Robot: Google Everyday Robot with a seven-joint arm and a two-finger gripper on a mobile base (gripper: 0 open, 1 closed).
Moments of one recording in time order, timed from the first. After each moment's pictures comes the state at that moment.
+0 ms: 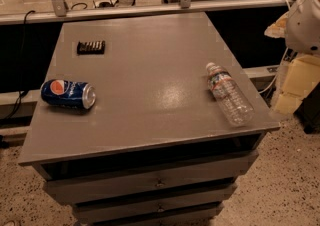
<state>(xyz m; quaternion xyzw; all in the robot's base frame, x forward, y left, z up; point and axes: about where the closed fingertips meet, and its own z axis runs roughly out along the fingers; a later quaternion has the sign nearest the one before) 0.438 -0.217 0.976 -0.60 0.78 -0.03 0.16</state>
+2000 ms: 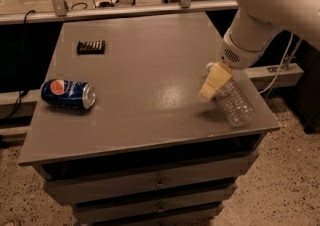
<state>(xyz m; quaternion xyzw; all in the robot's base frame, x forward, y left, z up) 0.556 -0.189 0.872 -0.36 0.92 -0.05 0.16</state>
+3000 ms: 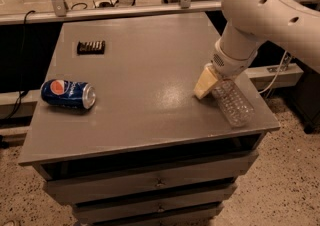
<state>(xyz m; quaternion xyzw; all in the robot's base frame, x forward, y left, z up) 0.578 -0.184 0.824 -0.24 0.96 -0.01 0.13</state>
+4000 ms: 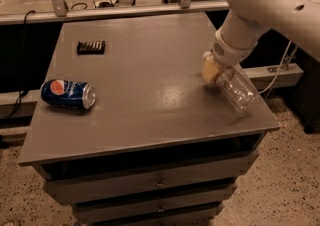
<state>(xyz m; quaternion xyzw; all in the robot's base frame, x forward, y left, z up) 0.597 -0.177 0.849 -0.25 0.95 0.00 0.17</state>
